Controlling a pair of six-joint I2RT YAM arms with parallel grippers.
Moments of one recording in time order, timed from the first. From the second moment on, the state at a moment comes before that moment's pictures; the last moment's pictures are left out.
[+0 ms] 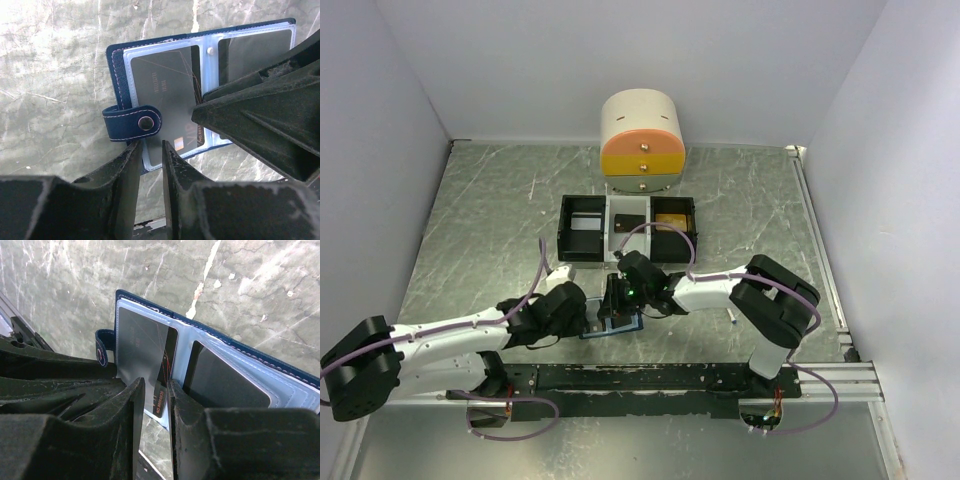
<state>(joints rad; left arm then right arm) -1.00 1.05 0.40 -0.30 -0.26 -1.04 0.97 1.72 0.75 0.19 -0.23 0.85</state>
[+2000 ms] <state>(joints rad) -1.03 1.08 0.38 -0.25 -0.28 -1.08 0.92 1.64 0.68 0.22 -0.23 0.89</state>
